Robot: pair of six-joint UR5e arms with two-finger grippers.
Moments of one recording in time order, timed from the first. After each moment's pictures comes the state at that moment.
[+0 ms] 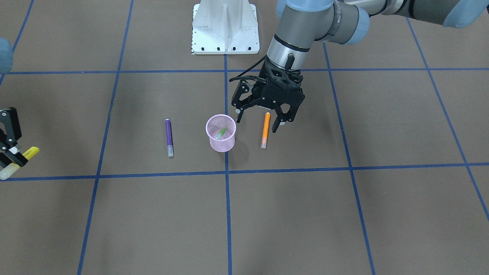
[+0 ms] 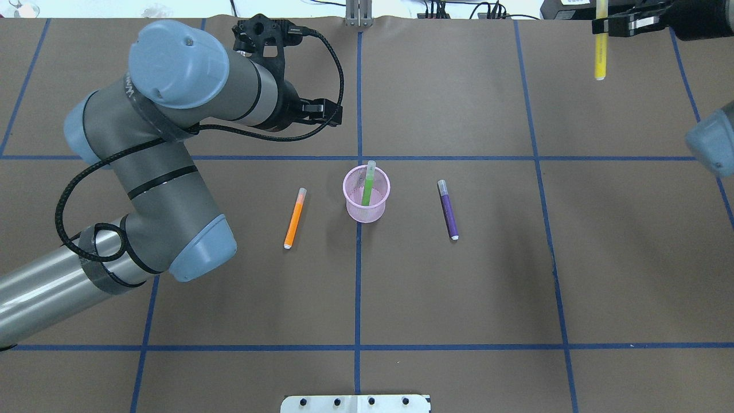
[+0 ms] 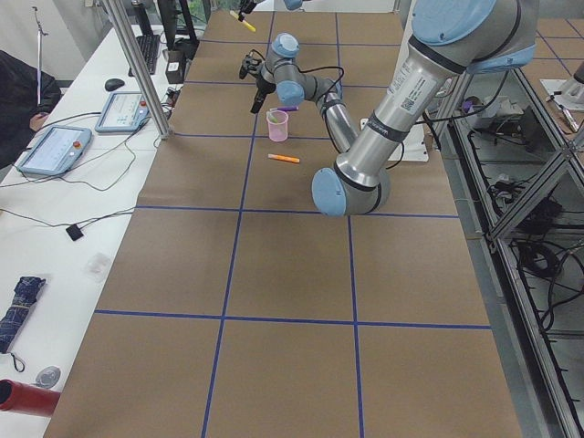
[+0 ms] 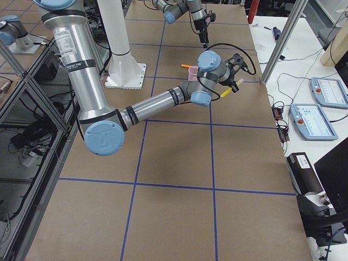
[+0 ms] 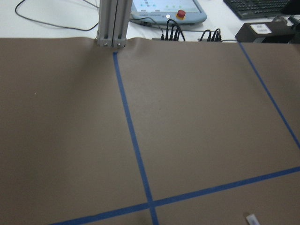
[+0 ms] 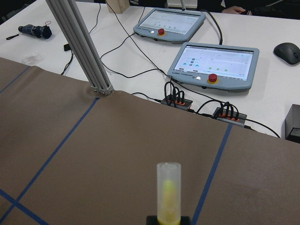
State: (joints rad) left arm -0.69 -2.27 -1.75 -1.79 -1.80 -1.06; right arm 1.17 -1.28 1.72 -0.70 2.11 0.70
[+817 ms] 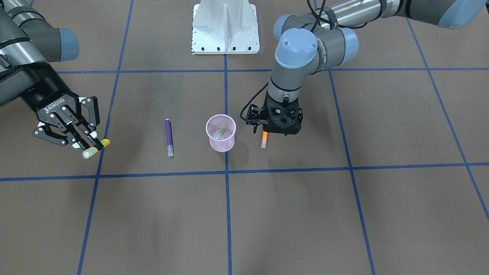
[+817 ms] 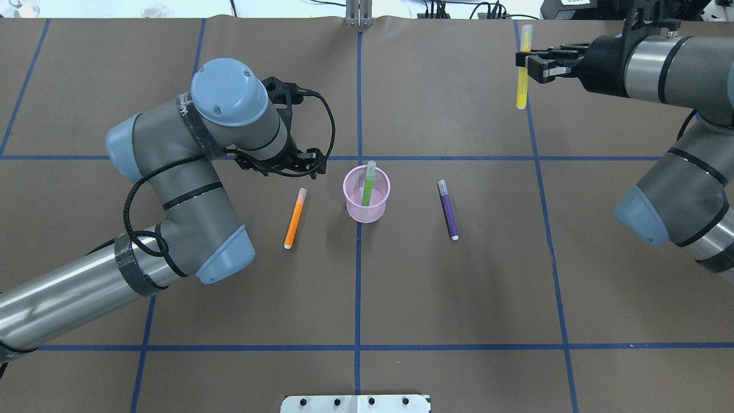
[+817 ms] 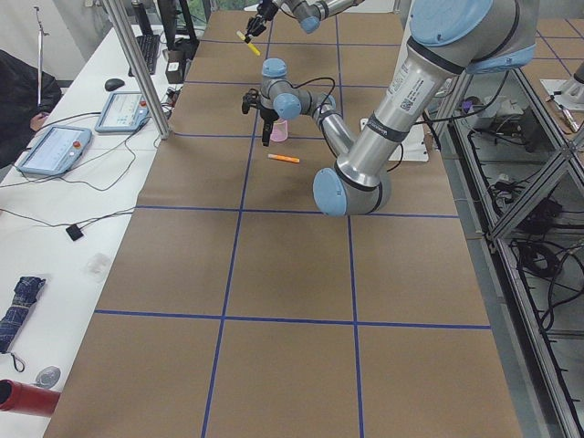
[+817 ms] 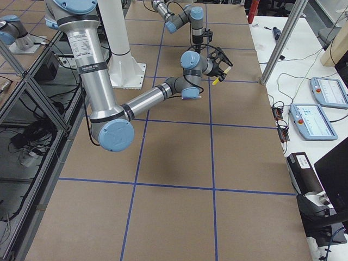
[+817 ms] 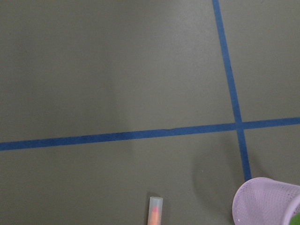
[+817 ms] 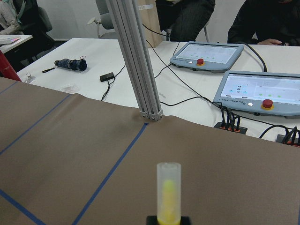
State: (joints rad) left arm -0.64 -2.27 -1.57 -1.68 -1.91 -1.05; right arm 0.92 -1.30 1.78 -0.58 1.79 0.80
